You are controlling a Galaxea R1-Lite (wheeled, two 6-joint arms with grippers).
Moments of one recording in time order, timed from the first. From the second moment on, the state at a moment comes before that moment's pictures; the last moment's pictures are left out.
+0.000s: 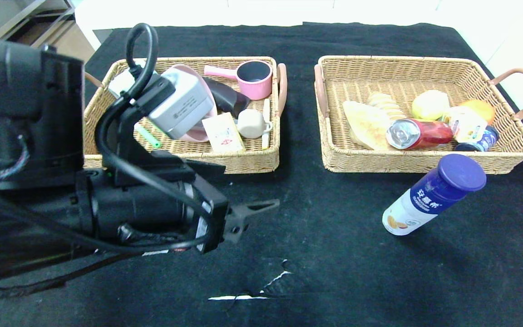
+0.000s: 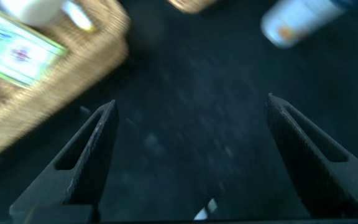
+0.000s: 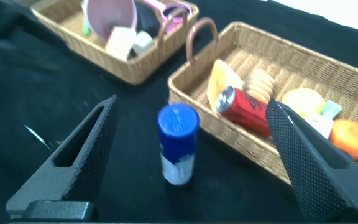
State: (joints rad) left arm -0.76 1.39 -1.03 -0.04 0.03 0.09; right arm 0.20 0.82 -0.70 -0.29 0.41 -0.20
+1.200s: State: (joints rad) left arm -0.76 1.26 -0.66 -0.33 -0.02 0.15; right arm 0.20 0.91 -0.65 -0.20 0.55 -0.22
